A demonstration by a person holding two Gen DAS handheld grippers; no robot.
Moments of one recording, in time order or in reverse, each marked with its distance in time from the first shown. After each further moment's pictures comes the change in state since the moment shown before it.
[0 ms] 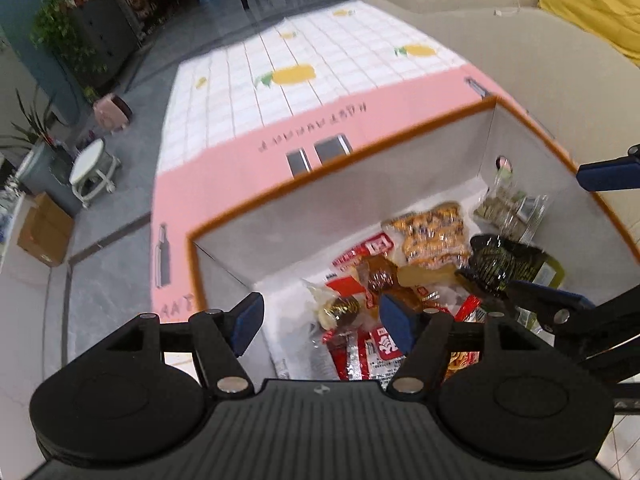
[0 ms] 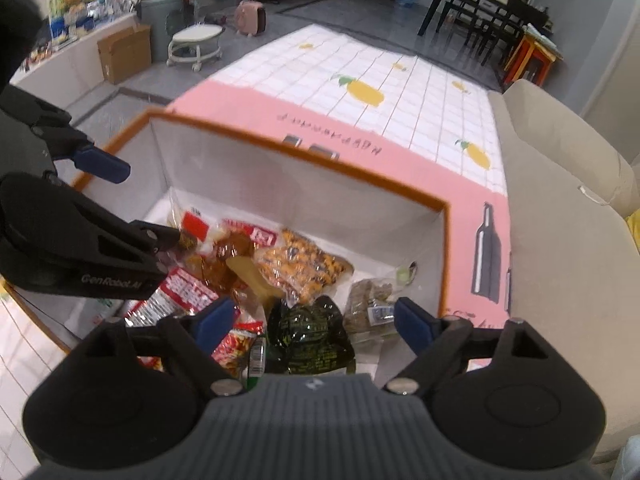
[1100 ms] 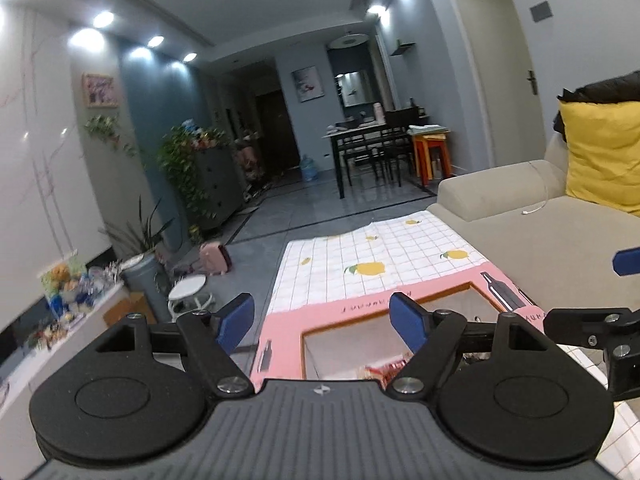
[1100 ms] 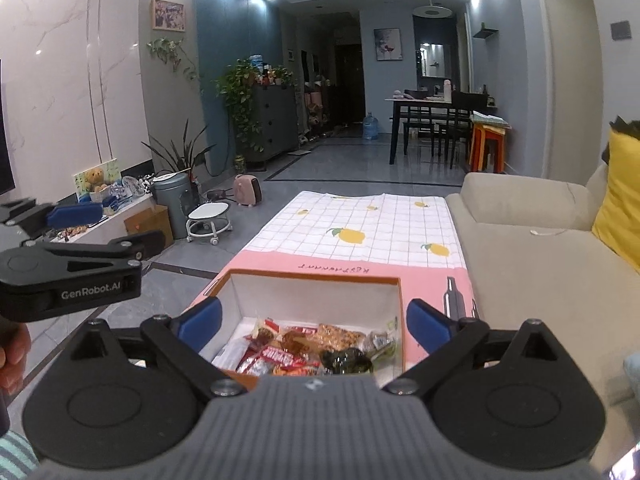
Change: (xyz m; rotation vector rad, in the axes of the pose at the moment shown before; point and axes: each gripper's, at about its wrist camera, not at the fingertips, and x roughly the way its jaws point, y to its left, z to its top) left arm -0.193 -0.039 -0.098 -0.195 -0.605 0.234; right arm -0.213 0.008 -0.113 0.244 -0.494 0.058
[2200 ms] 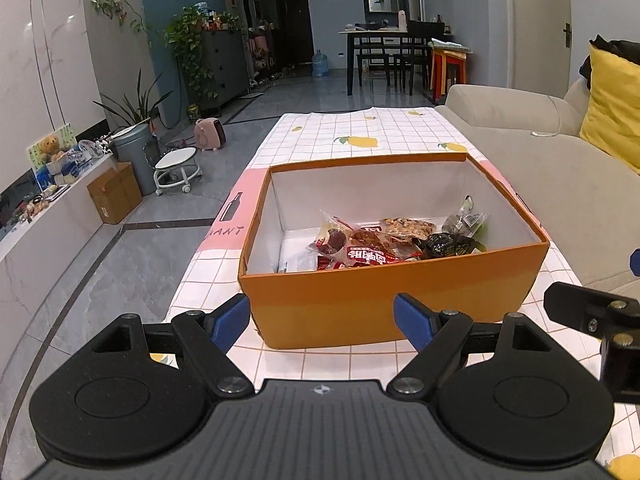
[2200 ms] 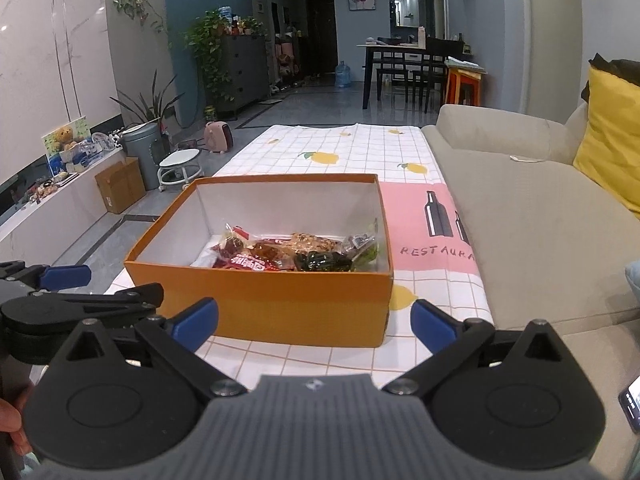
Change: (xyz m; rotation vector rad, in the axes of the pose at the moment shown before) left arm 0.017 -0.020 -0.088 -0.137 0.314 -0.012; right arm 0.035 -0.007 -0.081 0.030 0.155 -0.074
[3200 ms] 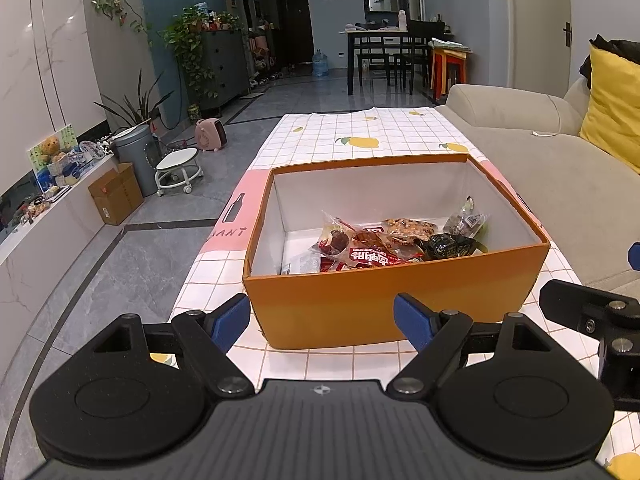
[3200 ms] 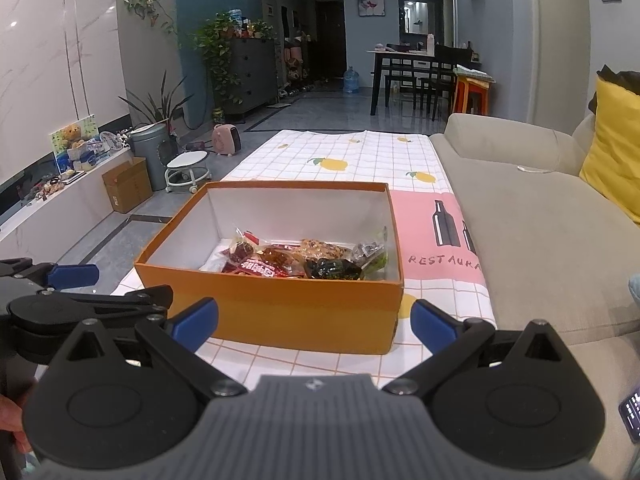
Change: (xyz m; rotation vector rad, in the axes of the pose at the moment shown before) left arm -0.002 0.002 0.003 0.001 0.005 0.000; right arm 0.002 0.005 0.001 -0.023 -0.017 0.015
